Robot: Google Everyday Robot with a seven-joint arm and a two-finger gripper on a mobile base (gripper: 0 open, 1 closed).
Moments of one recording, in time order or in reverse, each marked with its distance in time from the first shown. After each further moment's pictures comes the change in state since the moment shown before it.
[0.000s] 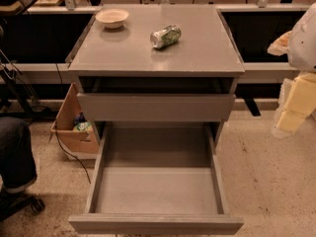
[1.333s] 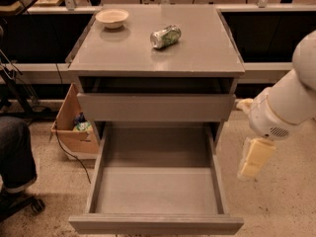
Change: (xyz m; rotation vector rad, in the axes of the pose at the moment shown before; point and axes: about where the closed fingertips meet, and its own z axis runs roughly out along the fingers) arm 0.017 0.033 0.146 -0.073 -0.071 -0.018
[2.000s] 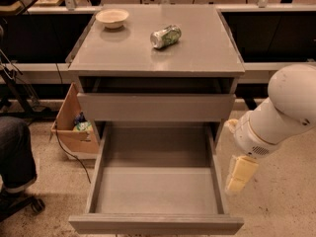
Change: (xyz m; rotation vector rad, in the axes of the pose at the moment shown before) arm 0.002 0.021 0.067 -0.076 -0.022 0.004
